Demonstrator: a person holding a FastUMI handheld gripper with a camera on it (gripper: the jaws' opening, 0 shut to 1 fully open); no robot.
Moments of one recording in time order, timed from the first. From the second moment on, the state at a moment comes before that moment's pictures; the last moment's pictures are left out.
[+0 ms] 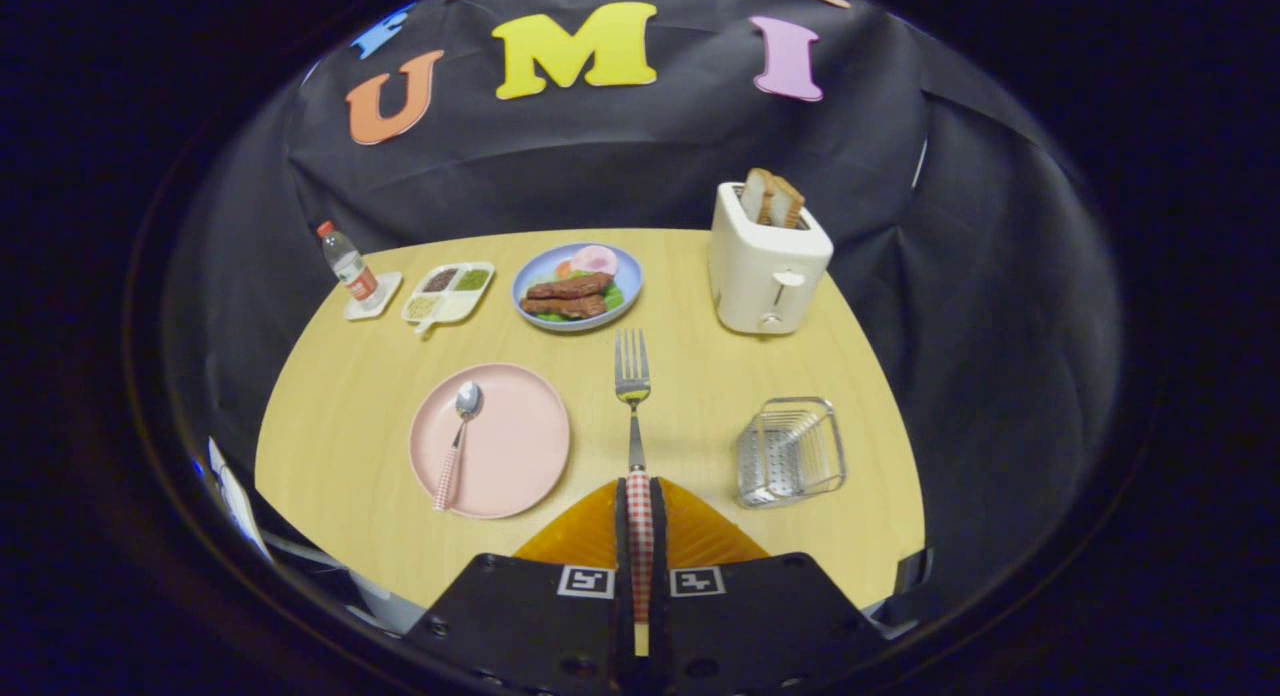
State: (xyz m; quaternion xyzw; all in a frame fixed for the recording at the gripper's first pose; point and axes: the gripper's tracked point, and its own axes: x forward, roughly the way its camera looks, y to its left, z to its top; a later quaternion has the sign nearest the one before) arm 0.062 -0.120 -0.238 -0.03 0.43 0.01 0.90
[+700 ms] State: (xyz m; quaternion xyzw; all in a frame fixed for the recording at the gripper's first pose) arm 0.054 -0.233 -0.234 -0.05 0.55 -0.01 0.84
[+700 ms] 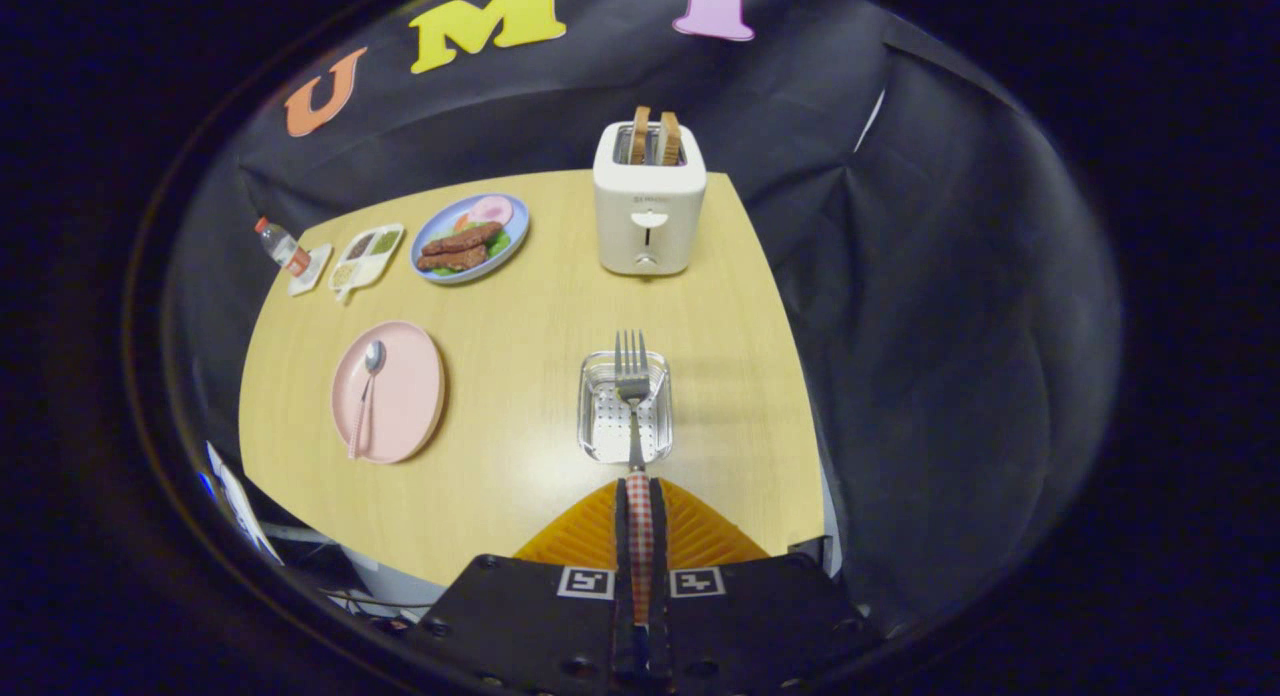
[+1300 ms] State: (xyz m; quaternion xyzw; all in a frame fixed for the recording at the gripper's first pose) arm 0.068 -0.238 -0.276 -0.02 0.69 -0.02 0.72
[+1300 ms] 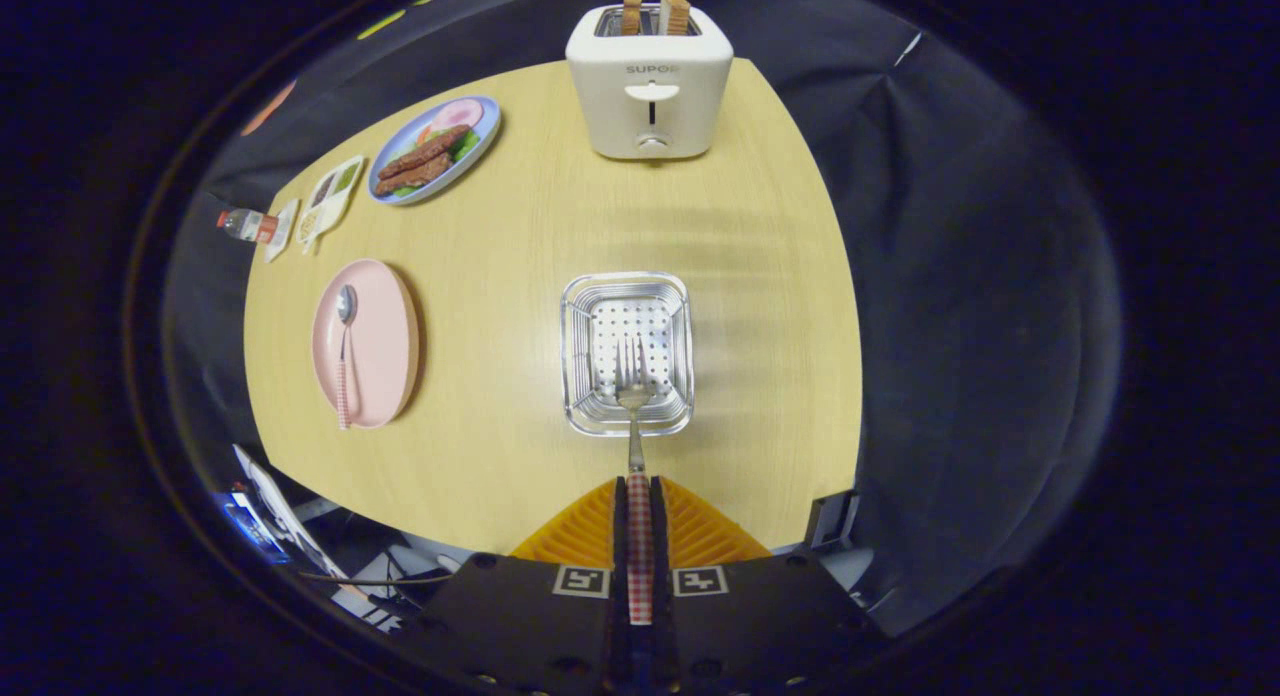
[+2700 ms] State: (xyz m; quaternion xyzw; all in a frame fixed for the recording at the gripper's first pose) arm 0.133 -0.092 -0.249 -0.06 0.47 0.05 0.88
